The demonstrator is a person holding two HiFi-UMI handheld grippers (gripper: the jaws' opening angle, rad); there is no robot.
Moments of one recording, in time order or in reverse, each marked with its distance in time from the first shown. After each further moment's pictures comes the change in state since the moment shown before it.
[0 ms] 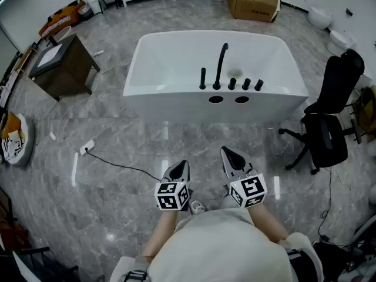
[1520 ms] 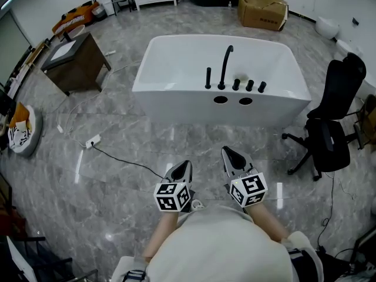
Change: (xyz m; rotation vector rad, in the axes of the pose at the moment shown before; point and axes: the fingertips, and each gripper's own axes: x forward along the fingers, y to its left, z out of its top) left arm -0.063 -0.036 -0.020 -0.036 -0.063 0.007; right arm -0.051 0.029 -0.016 0.054 -0.025 0.047
